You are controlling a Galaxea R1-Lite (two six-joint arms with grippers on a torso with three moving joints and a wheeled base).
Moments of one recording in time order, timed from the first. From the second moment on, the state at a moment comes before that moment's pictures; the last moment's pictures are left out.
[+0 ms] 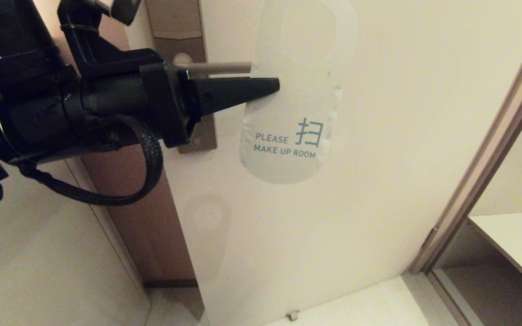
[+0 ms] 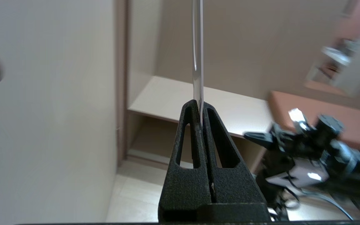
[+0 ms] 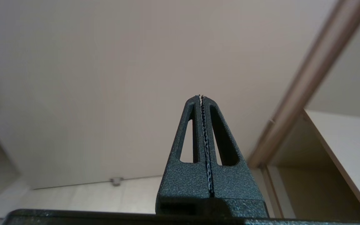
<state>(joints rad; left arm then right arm) -0.59 1.51 -1.13 -0.56 -0.77 -0.26 0.00 0.00 -0.04 0.03 0.05 -0.09</state>
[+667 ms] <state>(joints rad) -0.56 1.51 -1.12 -0.57 -0.89 -0.26 0.01 0.20 -0.29 0.10 0.24 -0.09</state>
